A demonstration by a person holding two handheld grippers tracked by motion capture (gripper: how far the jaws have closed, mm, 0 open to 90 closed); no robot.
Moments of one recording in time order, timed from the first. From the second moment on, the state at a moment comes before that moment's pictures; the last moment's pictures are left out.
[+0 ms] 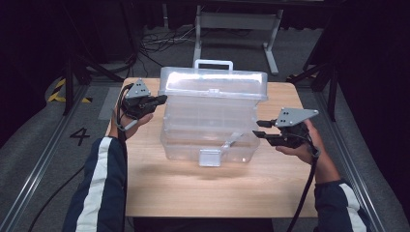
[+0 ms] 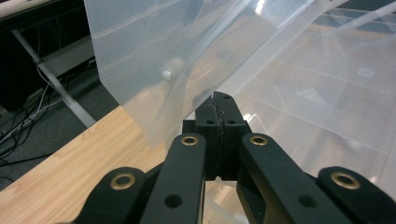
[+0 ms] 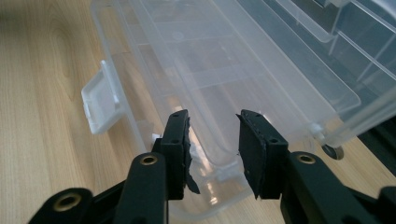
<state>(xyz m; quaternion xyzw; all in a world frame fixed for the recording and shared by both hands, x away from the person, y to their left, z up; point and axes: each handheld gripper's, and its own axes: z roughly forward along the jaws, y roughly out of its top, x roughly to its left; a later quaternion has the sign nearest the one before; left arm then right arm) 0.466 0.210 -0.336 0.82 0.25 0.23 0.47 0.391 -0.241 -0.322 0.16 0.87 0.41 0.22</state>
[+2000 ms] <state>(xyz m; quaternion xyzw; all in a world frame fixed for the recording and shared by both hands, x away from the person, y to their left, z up) 0.431 0.225 -0.372 0.85 0.24 0.21 0.41 0.392 -0.288 -0.394 0.26 0.88 0.33 0.23</state>
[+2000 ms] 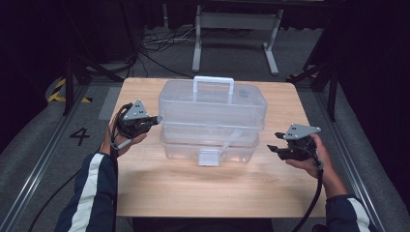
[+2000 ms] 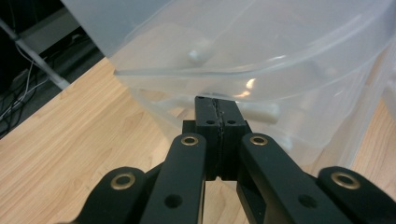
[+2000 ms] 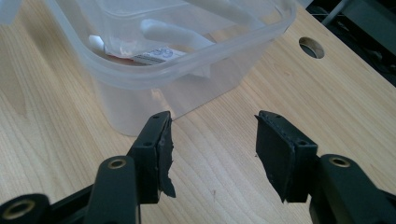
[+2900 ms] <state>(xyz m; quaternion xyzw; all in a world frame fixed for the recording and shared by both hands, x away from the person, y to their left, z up) 0.428 0.221 -0.389 0.87 0.24 0.21 0.38 0.391 -0.283 -0.402 0.25 0.88 0.33 0.23</state>
